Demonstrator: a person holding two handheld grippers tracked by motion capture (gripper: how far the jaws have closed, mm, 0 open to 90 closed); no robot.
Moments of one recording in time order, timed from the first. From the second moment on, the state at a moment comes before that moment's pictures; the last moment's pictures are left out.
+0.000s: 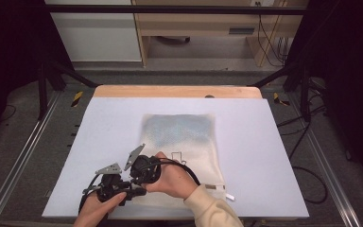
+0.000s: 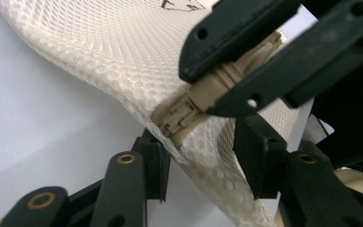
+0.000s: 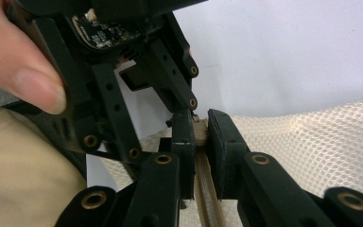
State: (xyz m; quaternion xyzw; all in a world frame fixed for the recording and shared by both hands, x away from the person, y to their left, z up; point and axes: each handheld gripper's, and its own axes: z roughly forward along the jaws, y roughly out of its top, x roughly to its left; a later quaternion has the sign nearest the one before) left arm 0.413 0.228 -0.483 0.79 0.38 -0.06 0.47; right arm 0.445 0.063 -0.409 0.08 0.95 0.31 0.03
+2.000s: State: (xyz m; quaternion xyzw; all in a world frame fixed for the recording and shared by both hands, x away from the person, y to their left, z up) left arm 0.411 0.224 -0.476 0.81 0.39 -0.03 0.43; right arm 0.433 0.039 -0.407 0.07 0.95 0.29 0.05
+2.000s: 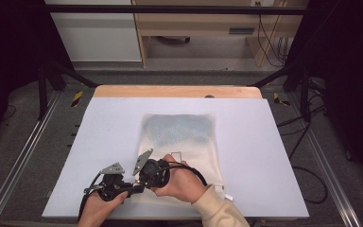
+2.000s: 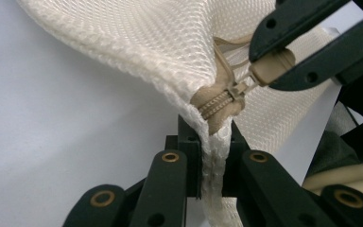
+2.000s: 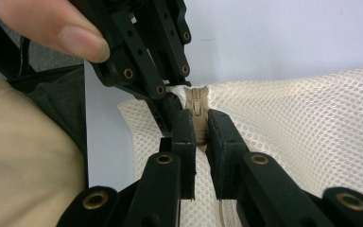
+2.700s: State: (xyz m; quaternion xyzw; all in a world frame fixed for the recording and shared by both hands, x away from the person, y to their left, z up) left arm 0.410 0.227 -0.467 0.81 0.38 -0.03 0.45; right arm 0.429 0.038 -0.411 0.08 0.96 0.26 0.06
